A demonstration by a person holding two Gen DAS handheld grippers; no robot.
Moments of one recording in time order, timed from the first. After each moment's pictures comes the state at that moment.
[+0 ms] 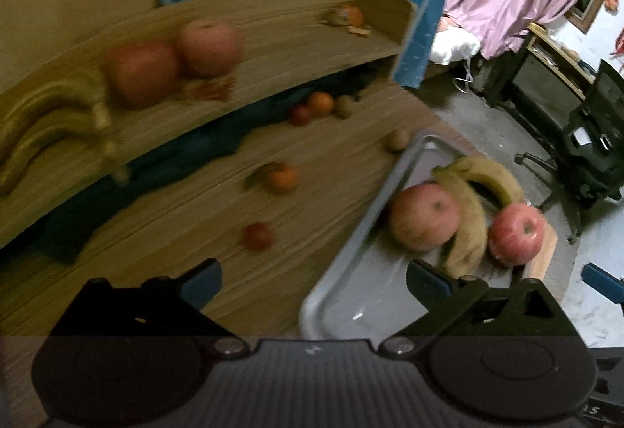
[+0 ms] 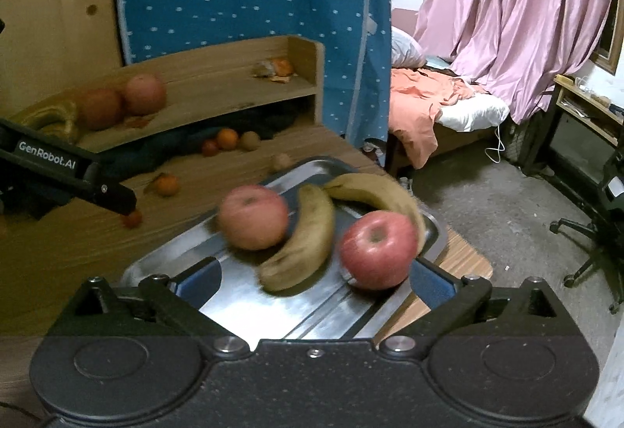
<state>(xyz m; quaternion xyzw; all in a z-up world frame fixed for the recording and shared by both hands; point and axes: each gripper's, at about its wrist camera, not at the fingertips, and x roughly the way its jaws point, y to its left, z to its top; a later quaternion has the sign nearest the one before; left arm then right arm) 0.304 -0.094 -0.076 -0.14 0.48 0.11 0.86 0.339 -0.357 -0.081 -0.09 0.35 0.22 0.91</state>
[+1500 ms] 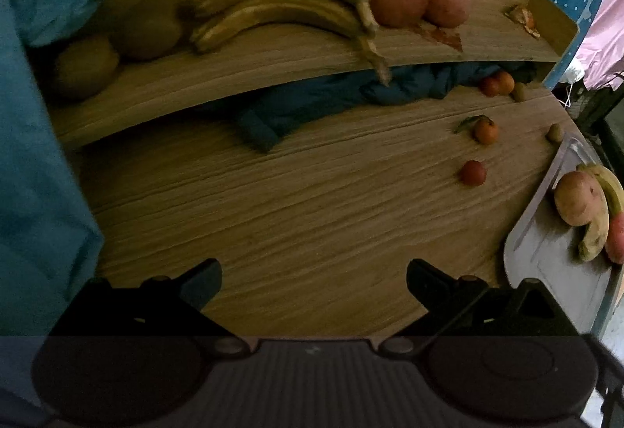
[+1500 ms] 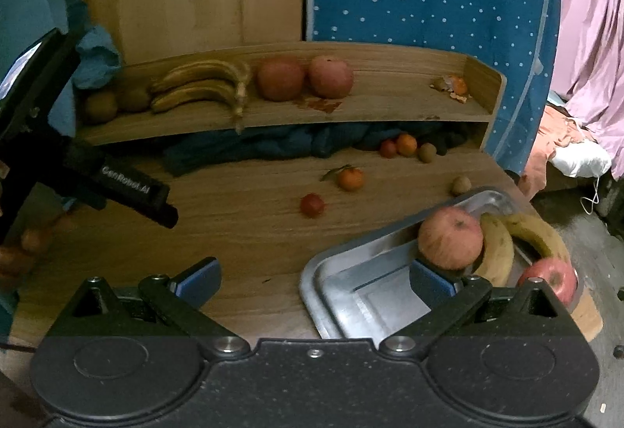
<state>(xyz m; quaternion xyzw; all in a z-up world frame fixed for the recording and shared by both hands) 0.206 0.008 -0.105 -0.21 0.51 0.25 0.79 0.285 -0.251 -0.062 -0.15 0.35 0.38 0.84</state>
